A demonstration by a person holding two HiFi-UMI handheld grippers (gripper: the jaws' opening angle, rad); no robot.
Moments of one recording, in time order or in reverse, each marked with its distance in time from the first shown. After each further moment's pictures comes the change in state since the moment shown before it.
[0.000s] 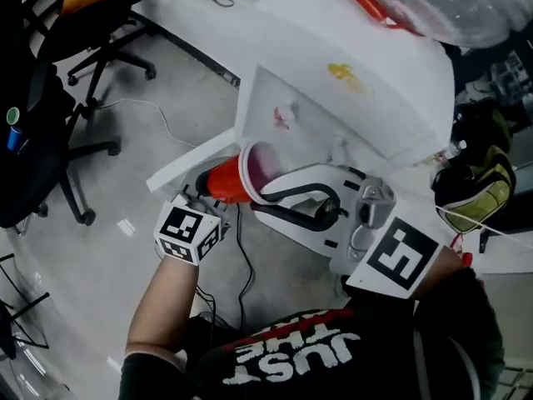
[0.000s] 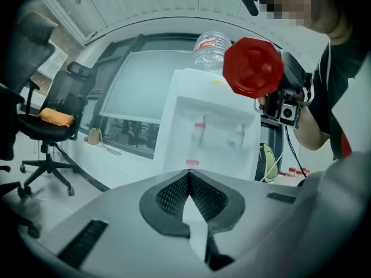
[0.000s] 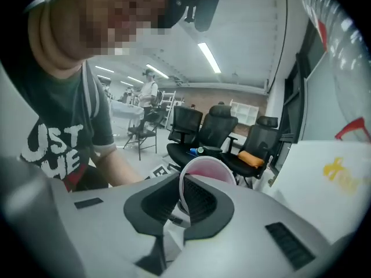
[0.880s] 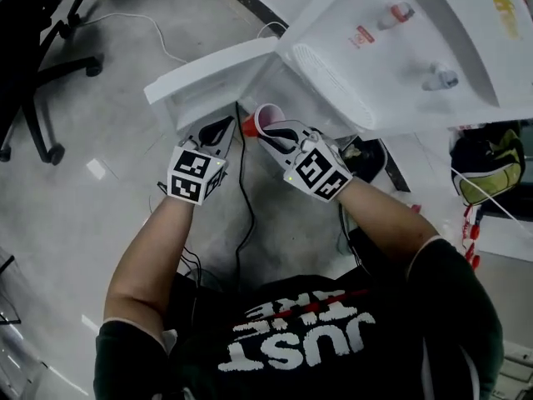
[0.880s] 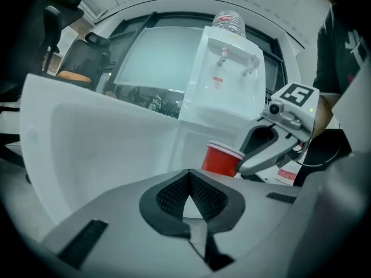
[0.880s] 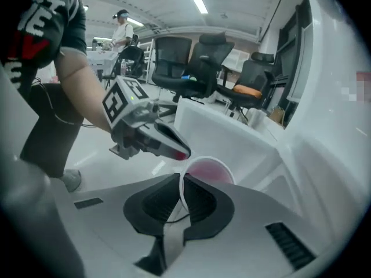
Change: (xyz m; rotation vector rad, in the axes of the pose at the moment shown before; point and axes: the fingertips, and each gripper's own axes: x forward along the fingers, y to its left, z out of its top) left arm -0.036 0.065 -0.261 -0.092 0.165 0.029; right arm 0.179 0.078 -0.346 0.203 0.445 -0.121
